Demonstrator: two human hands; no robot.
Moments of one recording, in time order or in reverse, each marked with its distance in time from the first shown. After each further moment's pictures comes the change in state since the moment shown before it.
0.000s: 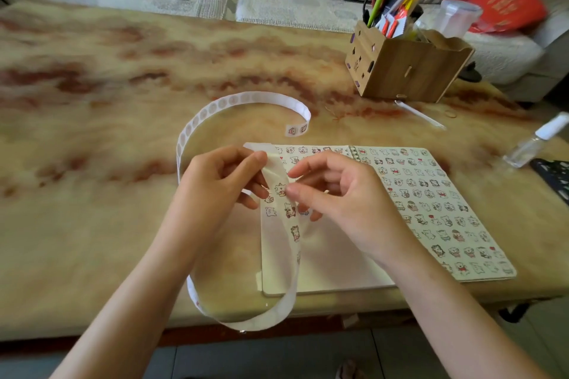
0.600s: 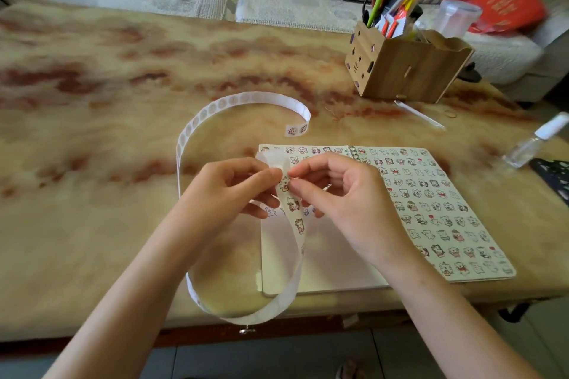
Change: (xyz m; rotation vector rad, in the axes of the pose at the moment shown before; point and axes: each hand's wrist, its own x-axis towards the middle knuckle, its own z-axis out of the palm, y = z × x) left_hand -0.004 0.006 0.000 -0.043 -0.195 -0.134; right_hand 0.000 0.004 0.004 -0.017 0.079 -0.107
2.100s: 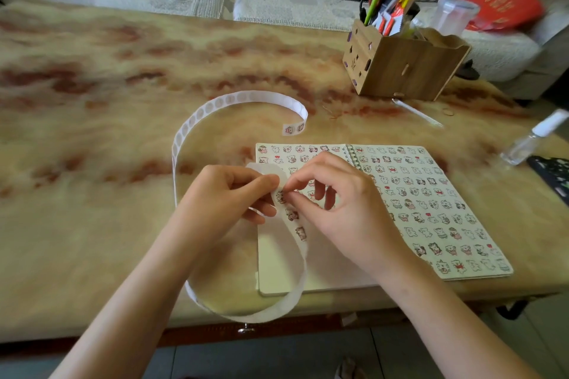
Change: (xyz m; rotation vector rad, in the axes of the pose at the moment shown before) left_hand 0.001 -0.006 0.004 0.083 0.057 -0.033; right_hand -0.003 0.010 -0.003 -0.515 0.011 -0.292
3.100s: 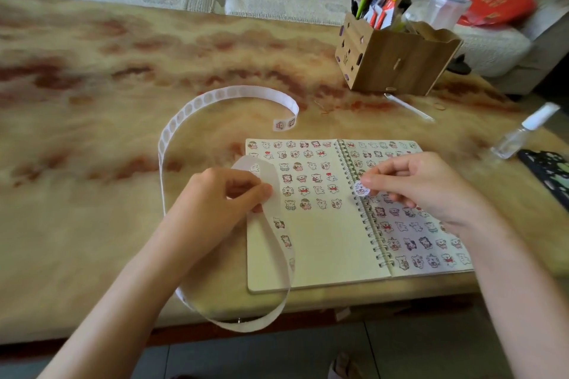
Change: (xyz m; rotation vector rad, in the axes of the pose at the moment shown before) left_hand -0.001 -0.011 0.002 0.380 0.014 0.125; right_hand 0.003 0.046 -0.080 0.151 -0.138 0.754
